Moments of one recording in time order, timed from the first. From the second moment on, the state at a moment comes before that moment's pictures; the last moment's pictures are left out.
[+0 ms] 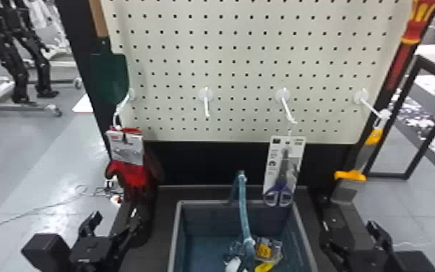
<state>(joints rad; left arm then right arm) 0.30 0.13 -0.02 -1.72 0.34 -0.17 -0.10 0.33 0.00 -0.08 -1.69 0.03 -0.23 0.11</state>
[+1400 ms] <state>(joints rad) 0.00 0.15 0.40 -1.55 0.28 0.02 -0.85 0.33 0.00 -0.08 -1.71 0.03 -0.20 0.08</state>
